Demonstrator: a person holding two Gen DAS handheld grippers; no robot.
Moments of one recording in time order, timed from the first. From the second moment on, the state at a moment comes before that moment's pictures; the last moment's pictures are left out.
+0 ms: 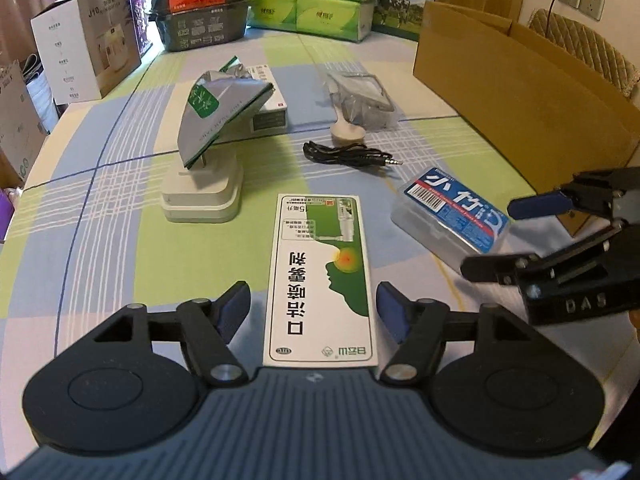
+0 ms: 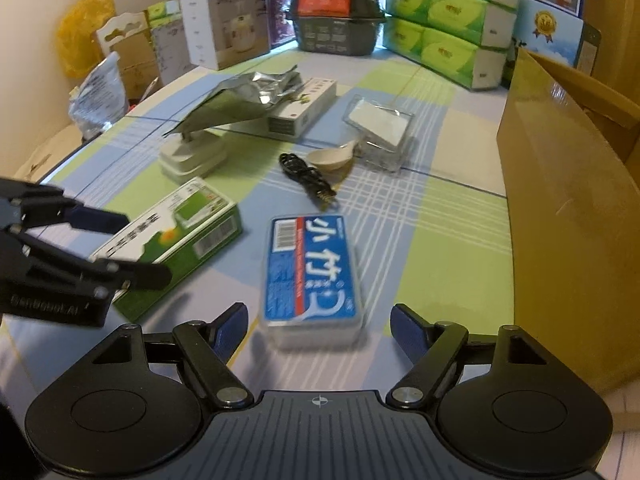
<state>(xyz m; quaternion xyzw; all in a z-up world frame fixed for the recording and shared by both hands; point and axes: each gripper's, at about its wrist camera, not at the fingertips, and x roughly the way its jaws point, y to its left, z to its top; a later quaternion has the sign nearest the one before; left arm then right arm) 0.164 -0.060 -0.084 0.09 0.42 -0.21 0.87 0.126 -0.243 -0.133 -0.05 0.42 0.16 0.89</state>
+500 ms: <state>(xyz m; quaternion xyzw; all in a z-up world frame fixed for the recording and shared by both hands) 0.179 -0.075 -0.098 0.11 0.44 -0.21 0.87 0.149 -0.235 -0.143 -0.05 0.43 0.18 0.88</state>
